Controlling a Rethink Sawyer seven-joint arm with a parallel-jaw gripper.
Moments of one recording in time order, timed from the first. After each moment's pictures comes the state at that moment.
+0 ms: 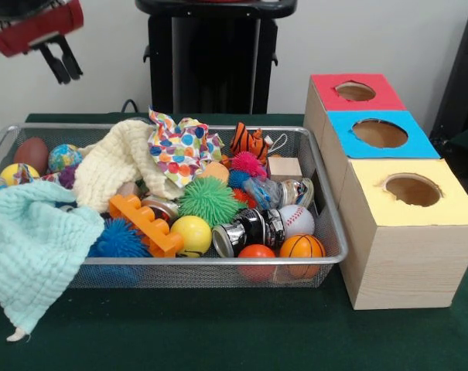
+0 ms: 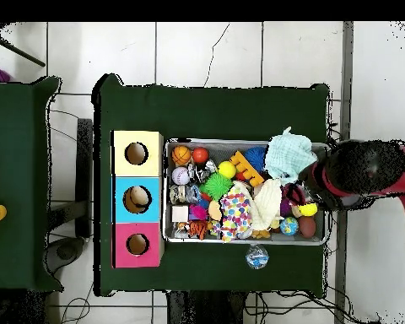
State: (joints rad) arm -1.10 -0.65 0.91 1.48 -0.59 1.43 1.23
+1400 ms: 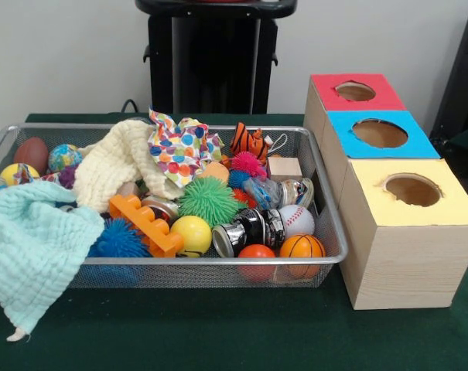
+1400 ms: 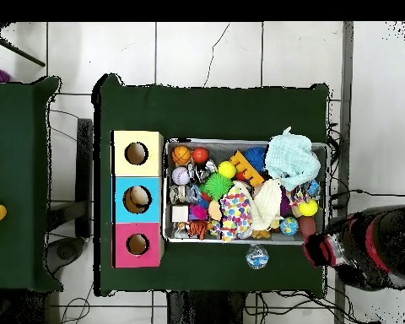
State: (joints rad) arm -1.25 -1.21 0.94 1.80 -0.25 1.43 1.23
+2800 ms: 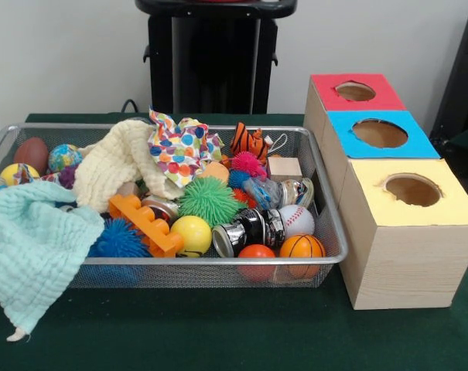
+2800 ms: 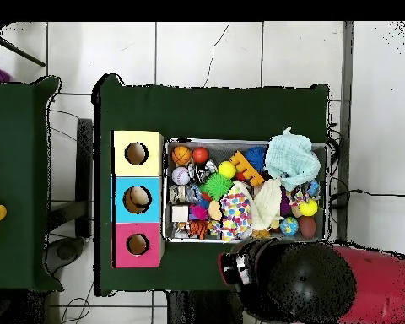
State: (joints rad) arm -1.04 -1.46 0.84 2.11 -0.05 1.14 1.23
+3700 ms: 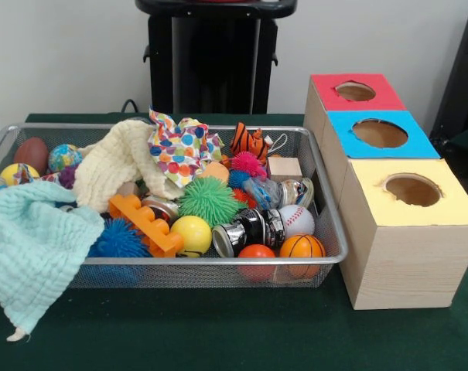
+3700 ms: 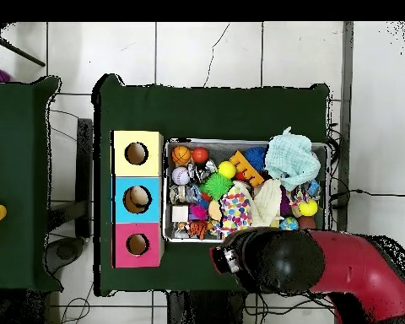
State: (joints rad) arm -1.00 -1.24 0.81 2.15 -0.13 1.03 1.23
